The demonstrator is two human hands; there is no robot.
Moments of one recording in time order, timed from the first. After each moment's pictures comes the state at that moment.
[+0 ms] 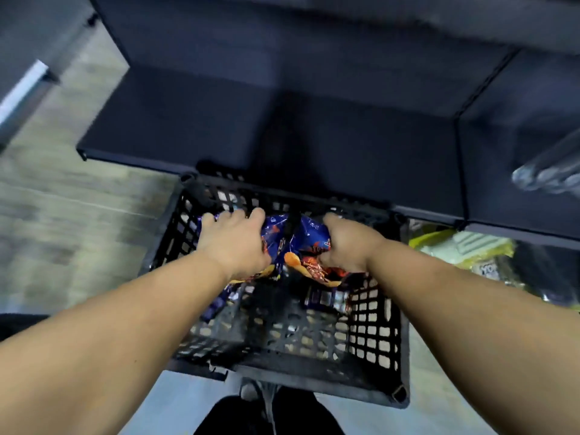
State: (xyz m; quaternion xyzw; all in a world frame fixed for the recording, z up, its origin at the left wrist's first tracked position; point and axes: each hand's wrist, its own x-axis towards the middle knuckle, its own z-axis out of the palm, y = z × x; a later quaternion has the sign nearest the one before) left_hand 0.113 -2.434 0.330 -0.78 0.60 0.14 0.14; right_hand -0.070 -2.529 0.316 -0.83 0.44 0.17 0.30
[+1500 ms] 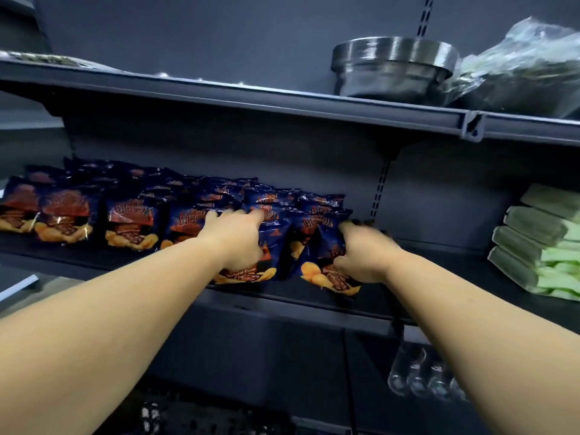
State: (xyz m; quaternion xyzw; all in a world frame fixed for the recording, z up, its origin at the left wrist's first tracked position) left_hand -0.014 -2.565 0.696 -0.77 0.64 -0.08 -0.05; right_hand -0.226 -2.633 0.701 -0.87 0.49 -0.08 0.00
